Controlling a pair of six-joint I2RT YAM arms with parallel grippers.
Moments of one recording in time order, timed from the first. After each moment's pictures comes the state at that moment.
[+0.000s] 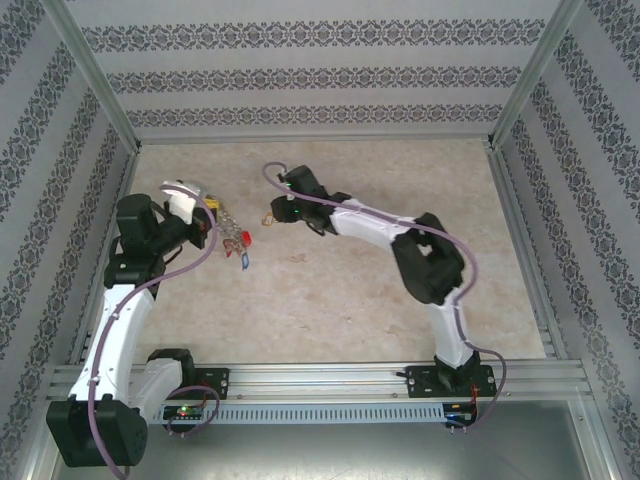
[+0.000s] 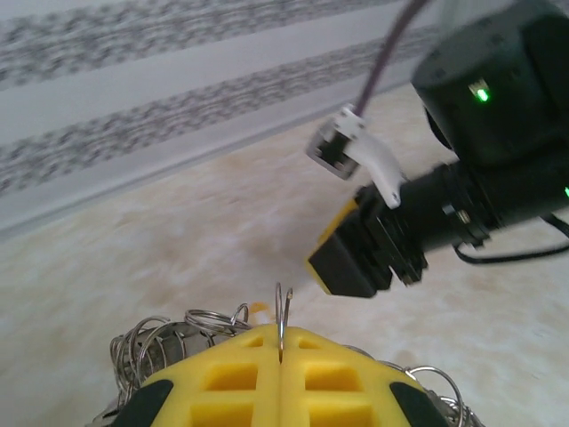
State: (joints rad) left arm 0.09 0.92 0.80 -0.24 0.58 0.20; right arm 0.72 2.15 1.64 -0.22 0.01 0.35
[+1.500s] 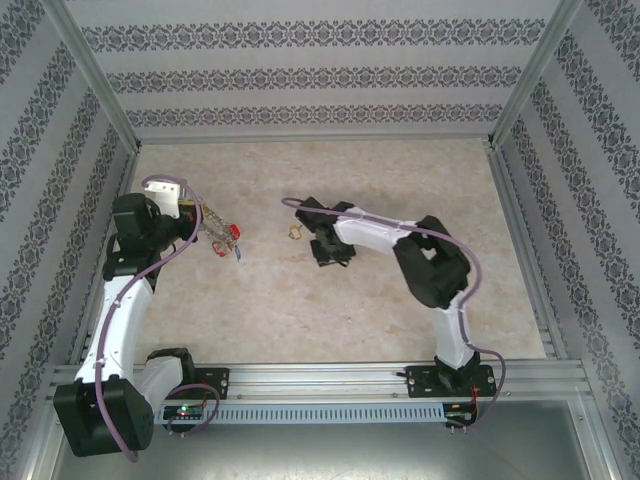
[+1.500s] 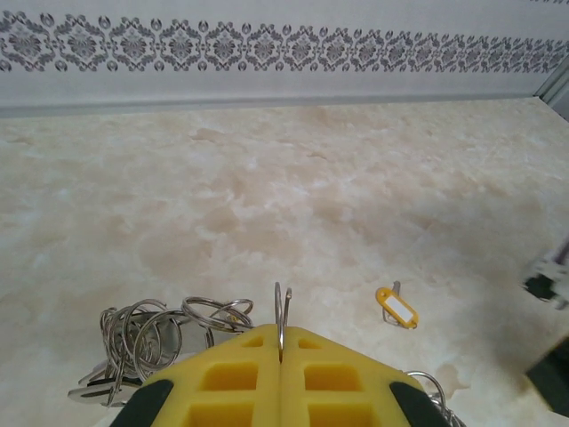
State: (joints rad) left arm 0.16 0.99 0.78 -0.25 0.48 0.02; right arm 0.72 1.95 1.33 -0.81 0.10 0.52
